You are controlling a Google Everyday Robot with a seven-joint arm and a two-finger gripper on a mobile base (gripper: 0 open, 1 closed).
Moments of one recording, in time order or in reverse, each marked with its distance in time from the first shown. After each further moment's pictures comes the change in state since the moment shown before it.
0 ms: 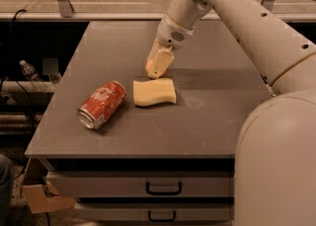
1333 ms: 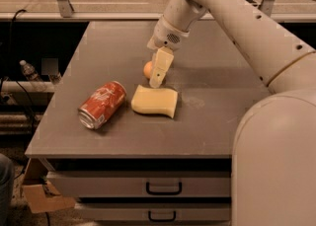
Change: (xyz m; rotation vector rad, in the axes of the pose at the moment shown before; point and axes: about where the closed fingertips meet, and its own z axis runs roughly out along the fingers) arm -0.005 -0.009 0.009 0.017 -0.016 -0.001
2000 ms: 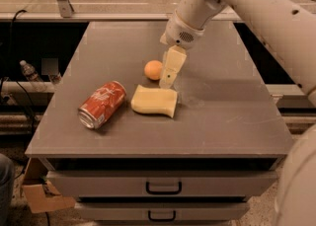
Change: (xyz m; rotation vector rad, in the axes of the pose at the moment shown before) arm 0.009 0.027 -0.034 0.100 0.038 0.030
